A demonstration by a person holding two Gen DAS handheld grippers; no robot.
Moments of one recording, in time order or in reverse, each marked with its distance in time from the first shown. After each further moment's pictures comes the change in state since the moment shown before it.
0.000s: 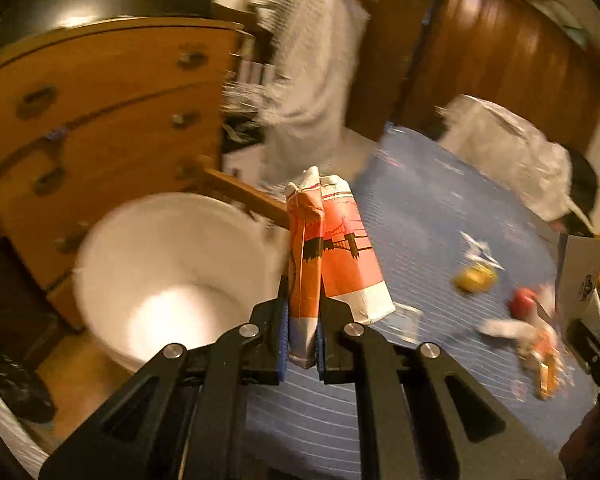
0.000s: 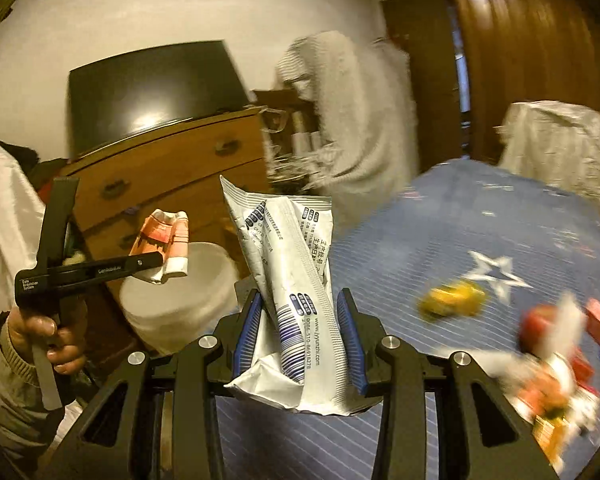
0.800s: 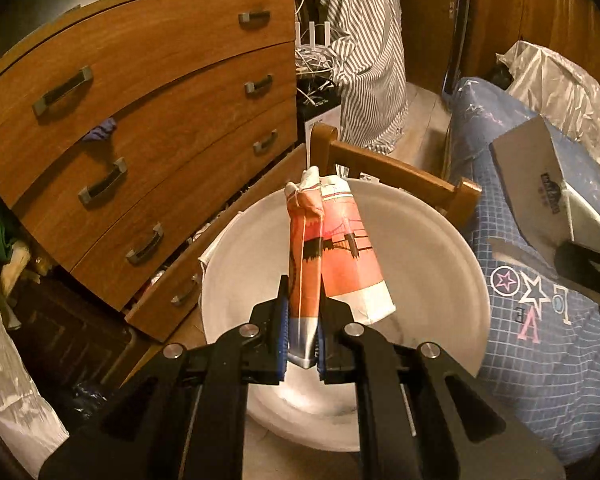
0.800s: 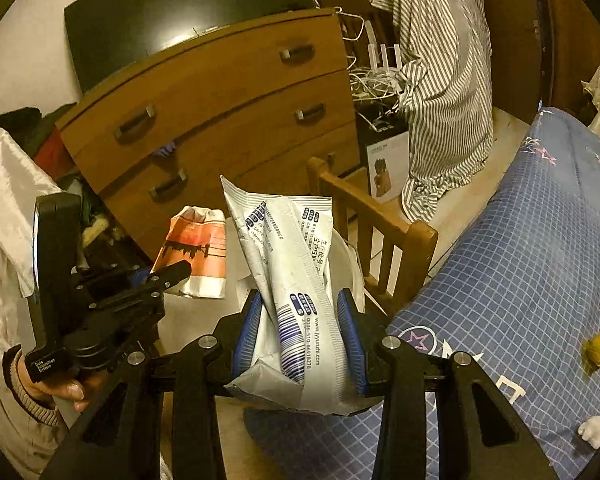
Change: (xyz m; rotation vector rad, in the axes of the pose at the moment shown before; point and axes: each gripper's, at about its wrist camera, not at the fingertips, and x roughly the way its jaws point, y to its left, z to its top) left arm 0.069 0.110 0.029 0.119 0.159 0.214; right arm 0.244 0.154 0.065 -0.028 0.348 0.153
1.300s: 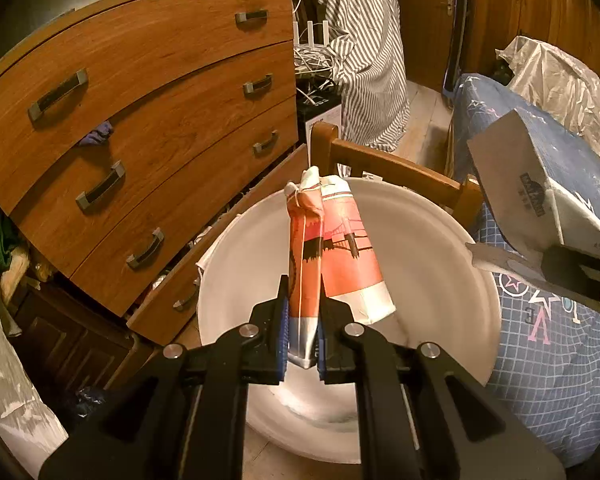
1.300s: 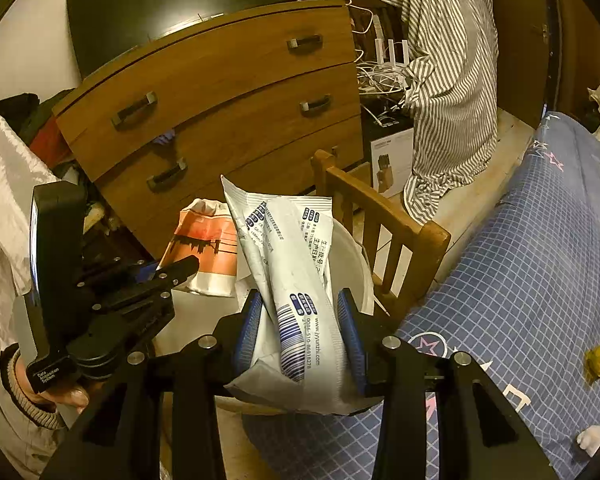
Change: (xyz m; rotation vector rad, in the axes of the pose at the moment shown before) left arm 0.009 0.000 0.000 0.011 -0.005 0.009; right arm 0.017 0.008 0.001 -0.031 0.025 -0.009
